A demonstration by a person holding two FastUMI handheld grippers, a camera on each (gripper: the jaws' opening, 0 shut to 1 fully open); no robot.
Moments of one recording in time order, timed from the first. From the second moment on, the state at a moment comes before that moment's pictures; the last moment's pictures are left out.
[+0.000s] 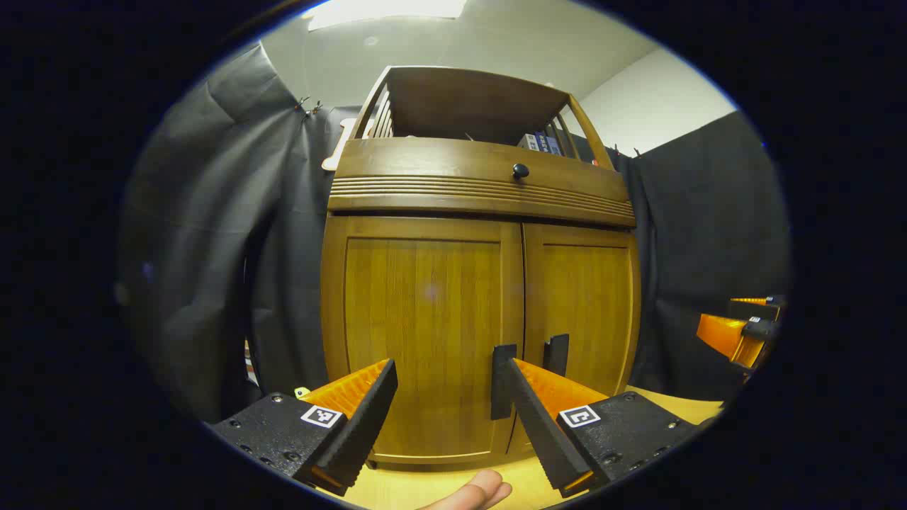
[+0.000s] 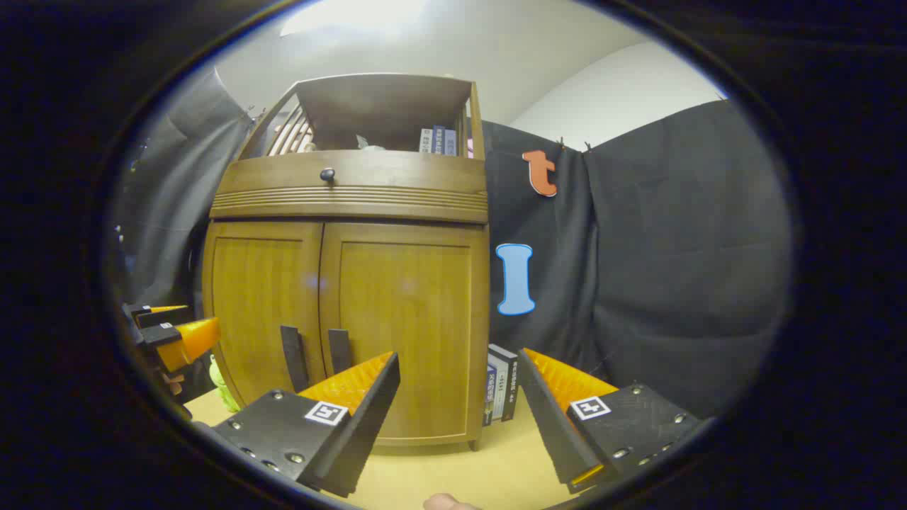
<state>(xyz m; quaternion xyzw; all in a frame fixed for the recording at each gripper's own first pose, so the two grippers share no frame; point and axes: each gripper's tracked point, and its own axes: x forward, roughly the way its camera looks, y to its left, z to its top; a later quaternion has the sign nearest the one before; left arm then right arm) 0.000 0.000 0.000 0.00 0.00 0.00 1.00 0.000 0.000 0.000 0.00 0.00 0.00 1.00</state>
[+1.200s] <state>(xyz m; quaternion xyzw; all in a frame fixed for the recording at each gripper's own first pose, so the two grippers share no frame) 0.000 0.012 -0.002 -0.04 0.01 0.01 1.00 0.085 0.086 -0.048 -0.02 0.04 0.09 0.99</state>
